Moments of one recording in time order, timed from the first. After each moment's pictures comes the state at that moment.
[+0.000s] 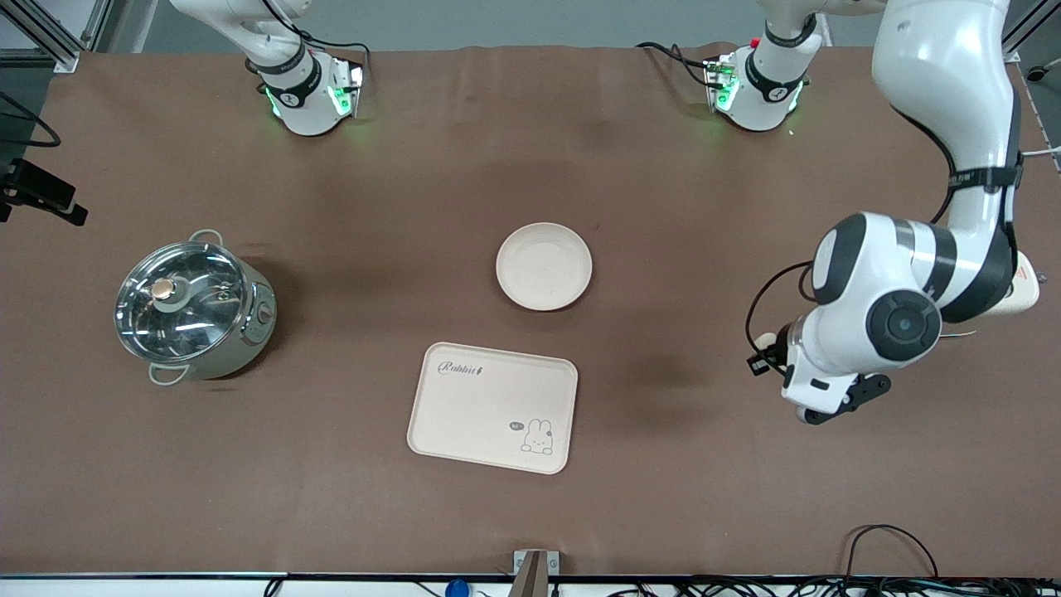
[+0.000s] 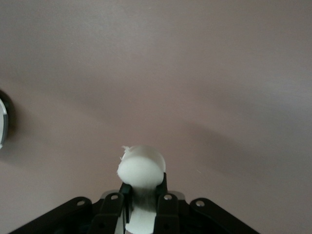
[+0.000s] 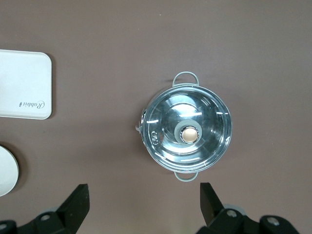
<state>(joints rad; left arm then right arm) -0.13 0.60 -0.12 -1.41 0.10 1.82 -0.65 -0.03 0.05 -0.05 -1.41 0.02 1.45 -0.01</state>
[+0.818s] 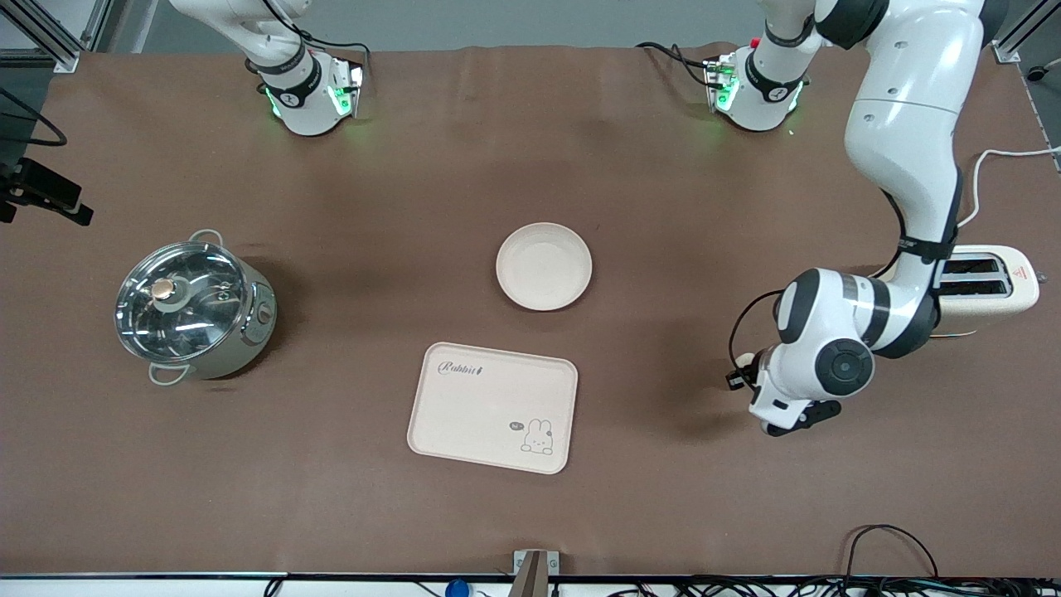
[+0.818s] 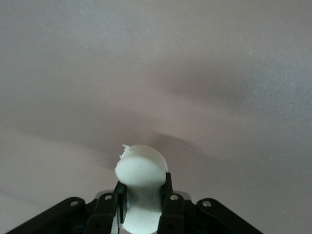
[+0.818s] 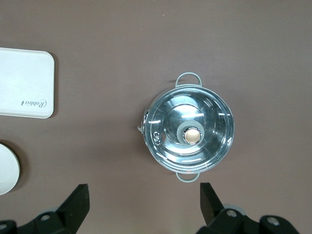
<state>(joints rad) -0.11 0.75 -0.13 -1.49 0.10 2.04 -0.59 -0.03 0.05 -0.05 -1.41 0.02 1.45 -0.01</state>
